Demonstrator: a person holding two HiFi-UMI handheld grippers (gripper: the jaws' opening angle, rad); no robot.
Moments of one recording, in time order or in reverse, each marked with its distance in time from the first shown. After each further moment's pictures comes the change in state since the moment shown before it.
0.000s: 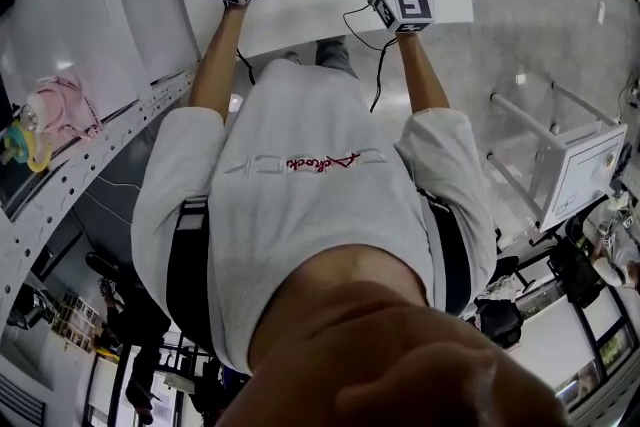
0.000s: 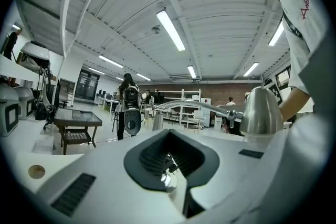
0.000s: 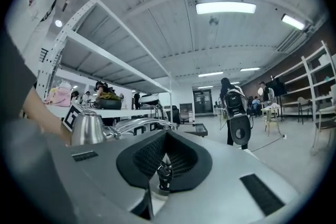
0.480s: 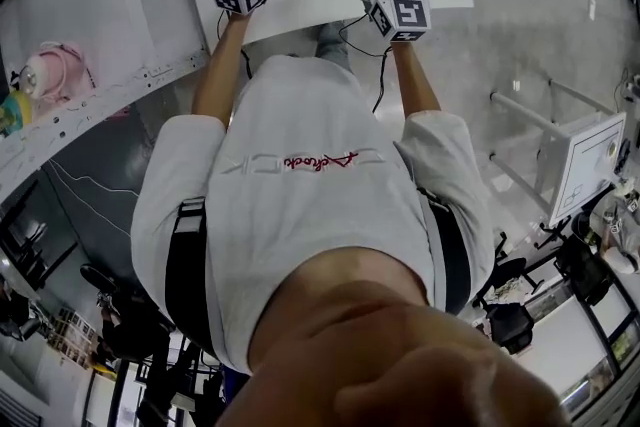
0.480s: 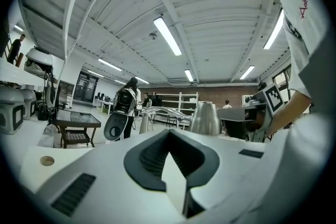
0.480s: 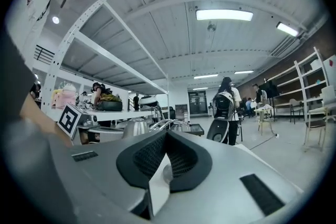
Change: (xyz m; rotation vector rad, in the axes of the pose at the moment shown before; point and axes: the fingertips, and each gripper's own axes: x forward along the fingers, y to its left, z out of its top) left arm -0.065 -0.041 0.000 -0.005 -0.031 -0.016; right arm -0.053 0.054 0.005 -0.005 -0.014 -0.052
